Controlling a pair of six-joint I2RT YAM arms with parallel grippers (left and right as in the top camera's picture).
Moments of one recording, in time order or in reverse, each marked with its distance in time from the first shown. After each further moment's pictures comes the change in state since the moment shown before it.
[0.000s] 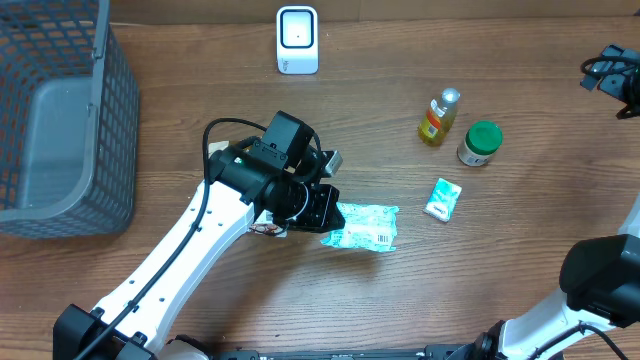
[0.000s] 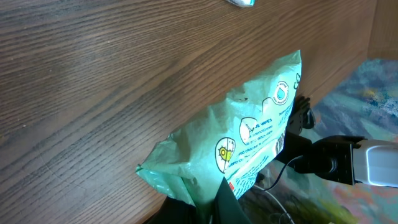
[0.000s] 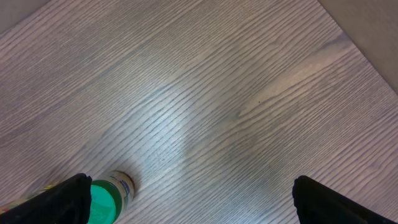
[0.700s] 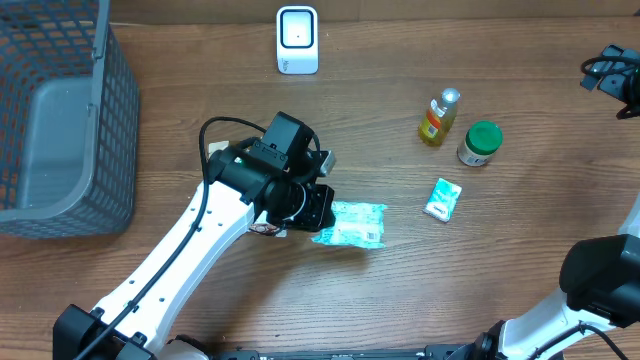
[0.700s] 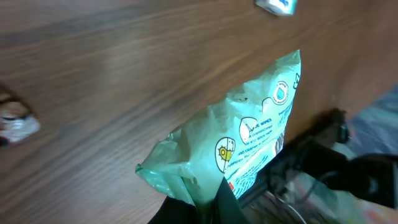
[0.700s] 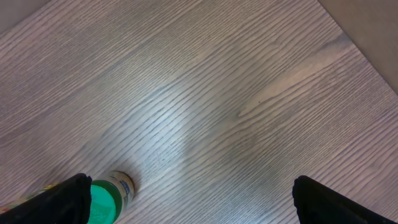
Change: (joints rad) left arm 0.000 0.000 0.011 -0.026 -0.136 0.000; right arm 0.000 0.000 0.000 0.000 0.000 0.000
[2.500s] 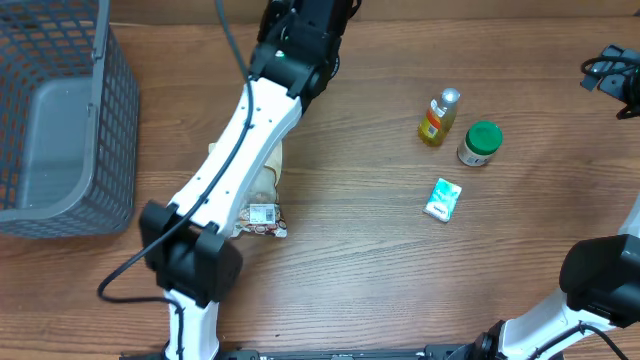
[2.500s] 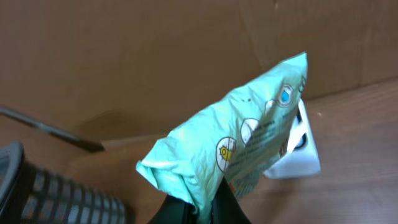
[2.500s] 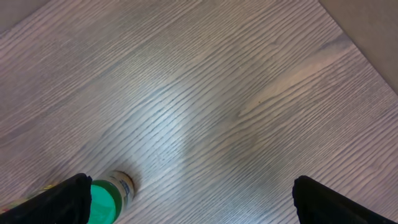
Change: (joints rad) left arm 0.028 0.554 0.829 0.414 -1.179 0.488; right arm 0.000 0.000 0.000 0.000 -0.001 0.000
